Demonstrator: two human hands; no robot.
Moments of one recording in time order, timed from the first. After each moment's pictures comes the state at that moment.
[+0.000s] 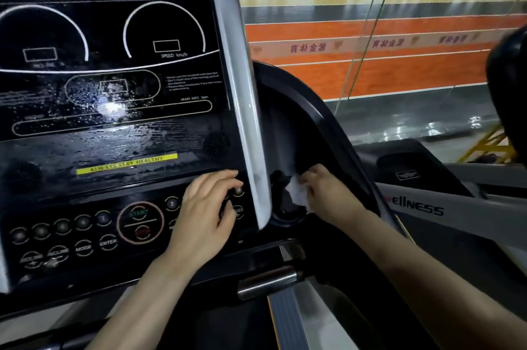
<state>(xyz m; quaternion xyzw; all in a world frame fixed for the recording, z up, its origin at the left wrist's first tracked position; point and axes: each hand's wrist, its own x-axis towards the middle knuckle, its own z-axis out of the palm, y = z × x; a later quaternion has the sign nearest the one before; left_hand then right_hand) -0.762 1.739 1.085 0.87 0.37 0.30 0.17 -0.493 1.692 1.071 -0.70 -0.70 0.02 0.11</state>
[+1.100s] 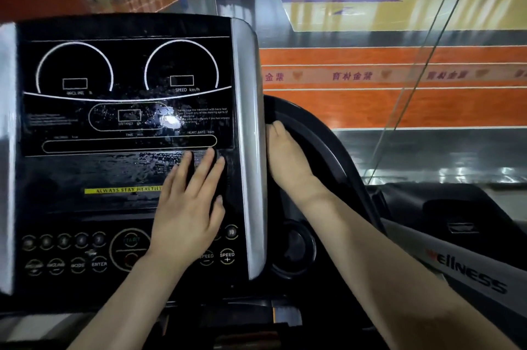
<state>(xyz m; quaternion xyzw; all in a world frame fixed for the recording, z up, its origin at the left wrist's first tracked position) -0.738 1.779 1.113 0.83 0.51 0.19 -0.10 -0.522 1.848 1.134 -0.63 -0.73 -0.07 0.25</state>
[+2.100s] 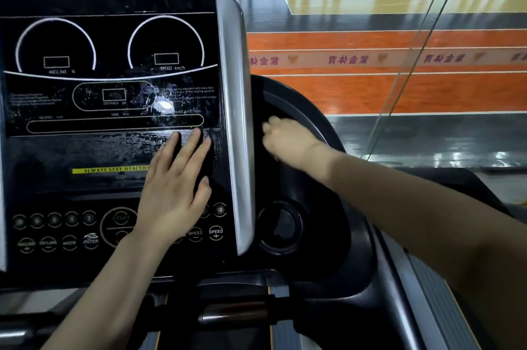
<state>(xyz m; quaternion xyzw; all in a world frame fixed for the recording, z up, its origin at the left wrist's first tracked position) -0.740 1.775 1.117 0.83 0.52 0.21 -0.05 -0.493 1.830 1.158 -0.48 -0.83 -0.25 -0.15</state>
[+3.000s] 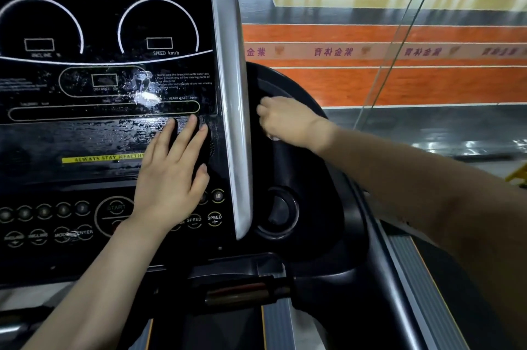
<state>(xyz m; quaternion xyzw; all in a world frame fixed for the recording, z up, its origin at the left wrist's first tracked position) -0.744 1.778 1.116 0.84 0.50 0.21 -0.09 -0.487 1.836 1.176 -0.40 -0.84 -0.31 -0.21</state>
